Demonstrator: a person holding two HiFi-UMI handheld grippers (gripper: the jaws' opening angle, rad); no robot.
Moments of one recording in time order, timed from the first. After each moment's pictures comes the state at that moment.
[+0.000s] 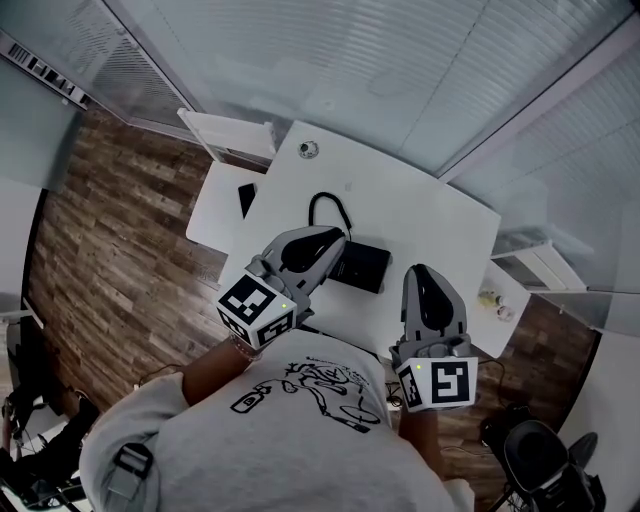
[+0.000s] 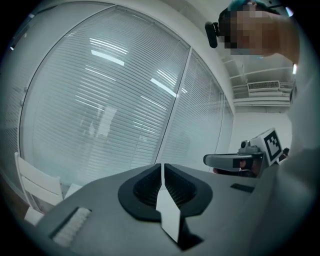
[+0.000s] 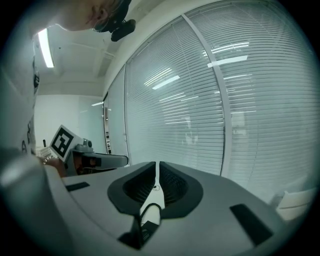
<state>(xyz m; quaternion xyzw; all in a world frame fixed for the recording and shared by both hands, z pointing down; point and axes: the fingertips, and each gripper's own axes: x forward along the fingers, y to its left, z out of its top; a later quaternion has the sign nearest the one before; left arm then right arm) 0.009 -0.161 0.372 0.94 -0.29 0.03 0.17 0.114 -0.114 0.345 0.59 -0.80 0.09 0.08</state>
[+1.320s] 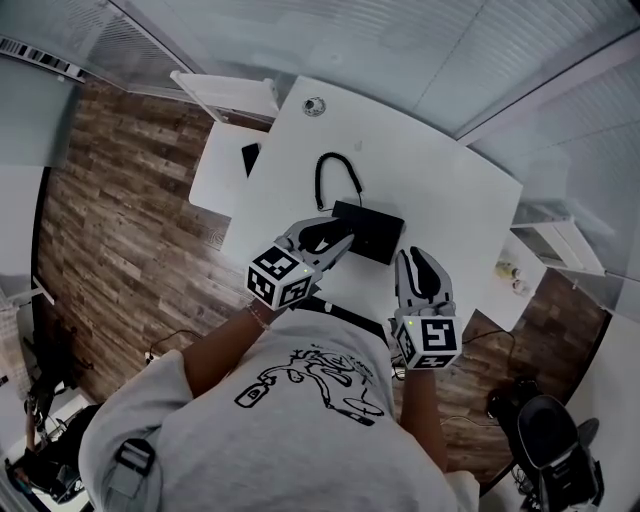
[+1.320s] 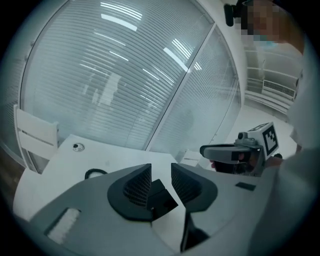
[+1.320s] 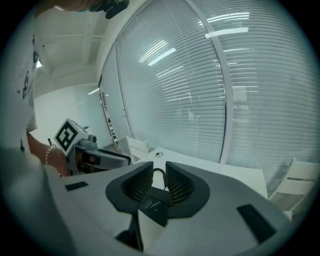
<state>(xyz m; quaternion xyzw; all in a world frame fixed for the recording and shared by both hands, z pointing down) 0.014 -0.134 0.541 0.91 -0.25 0.15 0.29 0.114 -0.098 0.504 0.55 -0.79 0.21 0.15</state>
